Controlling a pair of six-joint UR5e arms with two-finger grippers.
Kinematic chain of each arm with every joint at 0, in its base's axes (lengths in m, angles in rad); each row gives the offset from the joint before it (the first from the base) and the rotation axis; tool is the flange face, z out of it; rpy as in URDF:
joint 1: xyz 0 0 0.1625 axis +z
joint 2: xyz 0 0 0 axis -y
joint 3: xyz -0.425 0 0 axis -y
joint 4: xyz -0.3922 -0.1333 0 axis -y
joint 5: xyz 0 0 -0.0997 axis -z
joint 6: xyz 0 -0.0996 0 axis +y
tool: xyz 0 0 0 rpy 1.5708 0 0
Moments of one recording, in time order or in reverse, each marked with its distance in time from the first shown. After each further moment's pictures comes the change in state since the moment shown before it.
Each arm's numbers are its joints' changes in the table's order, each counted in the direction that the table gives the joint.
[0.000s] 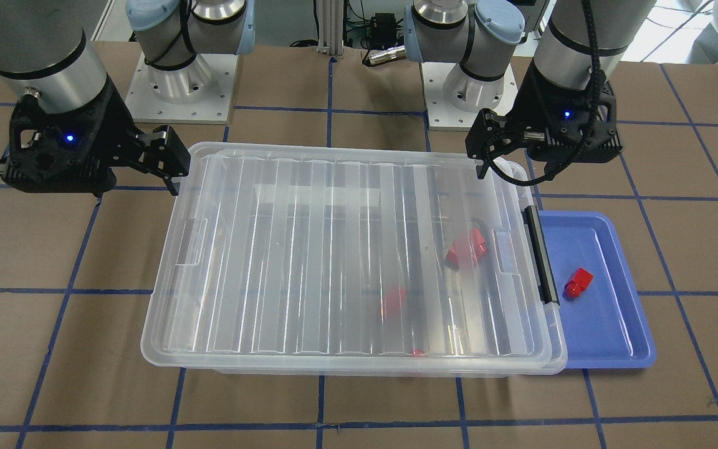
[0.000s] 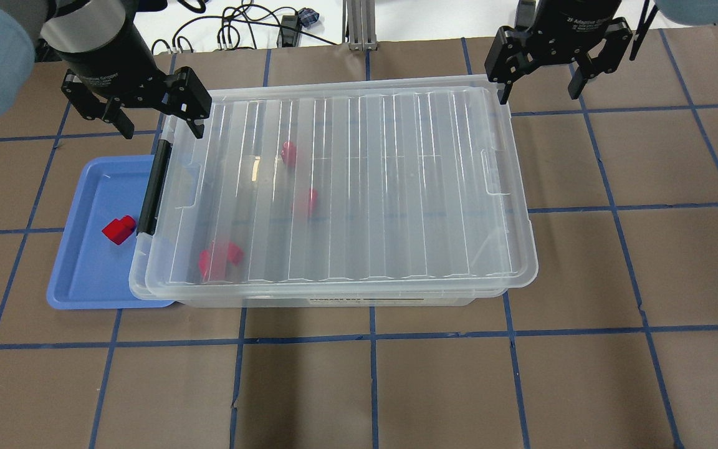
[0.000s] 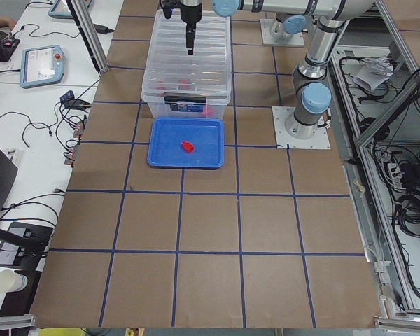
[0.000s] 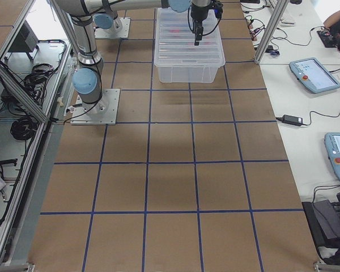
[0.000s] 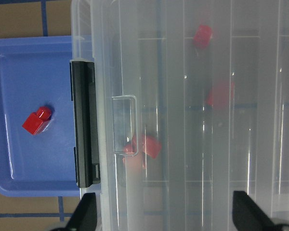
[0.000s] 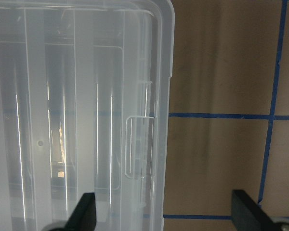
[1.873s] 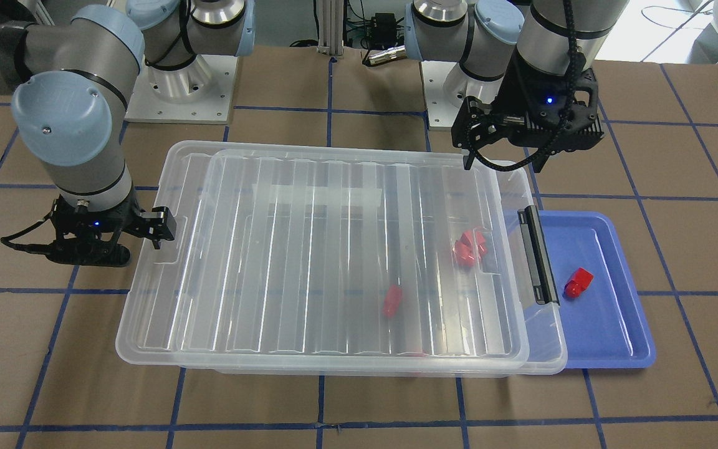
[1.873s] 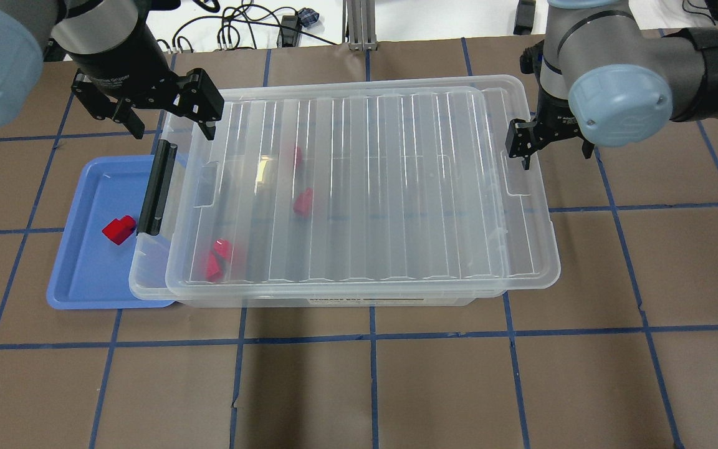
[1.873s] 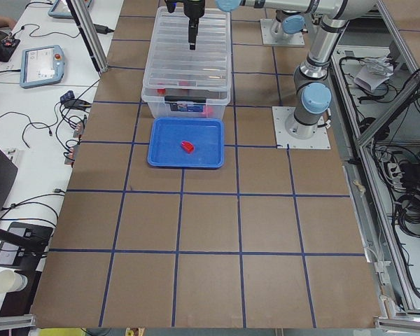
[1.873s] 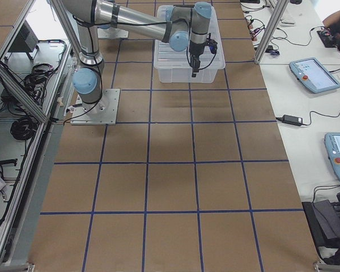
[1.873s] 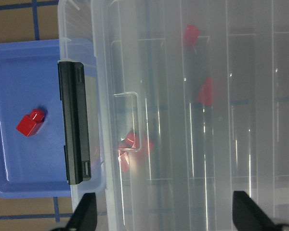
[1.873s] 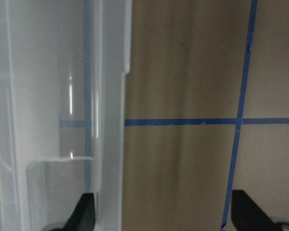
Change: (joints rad) left arm -0.036 0.010 -0.001 0.000 -0.002 0.008; right arm -0.037 0.051 0.322 -0.338 -0.238 0.025
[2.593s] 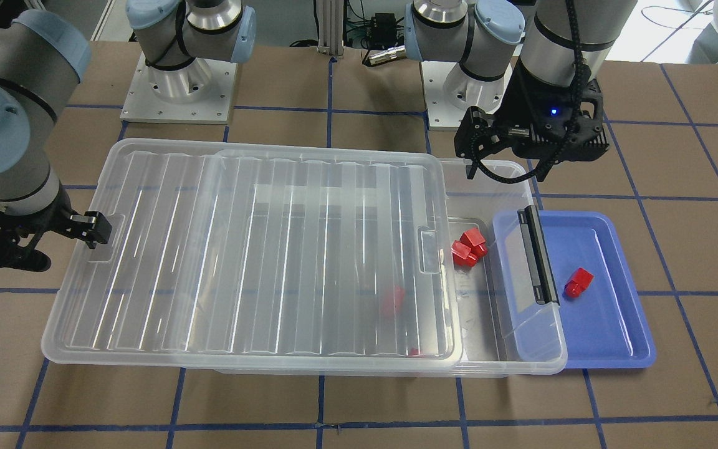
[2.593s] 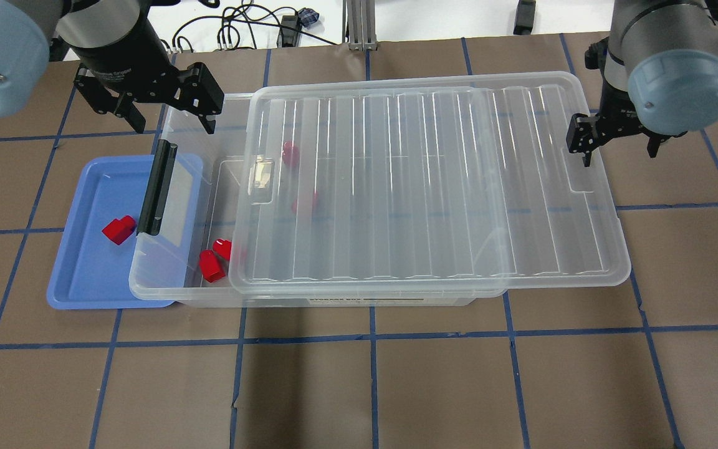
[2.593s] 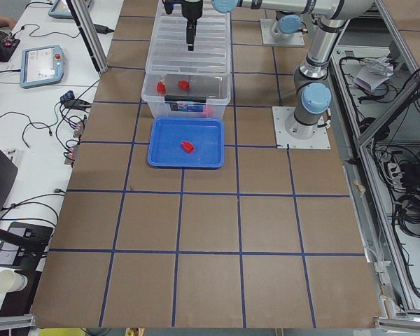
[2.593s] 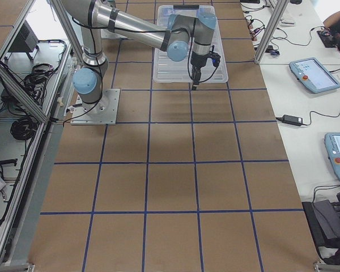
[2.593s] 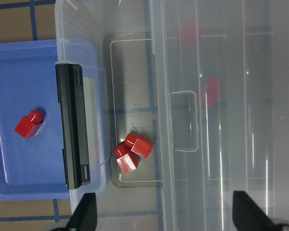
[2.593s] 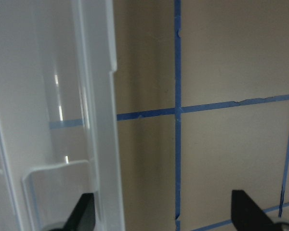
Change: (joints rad) left arm 0.014 -0.024 0.025 0.017 0.003 0.001; right arm -0.152 -0.003 0.002 0.015 -0.060 0.044
